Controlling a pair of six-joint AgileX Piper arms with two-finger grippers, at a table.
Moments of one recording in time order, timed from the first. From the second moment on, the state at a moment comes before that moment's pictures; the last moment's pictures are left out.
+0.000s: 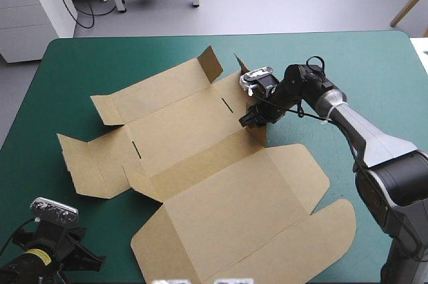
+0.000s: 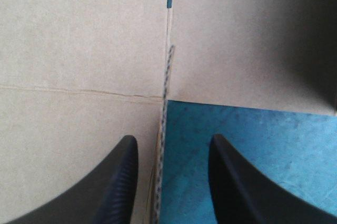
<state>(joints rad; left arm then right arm) -0.13 0.35 -0.46 -0.01 1.09 0.17 0.36 1.90 -1.58 0.33 0.93 -0.39</state>
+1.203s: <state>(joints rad) -0.13 0.35 -0.46 -0.01 1.09 0.17 0.38 1.92 -1.66 0.61 0.84 -1.36</state>
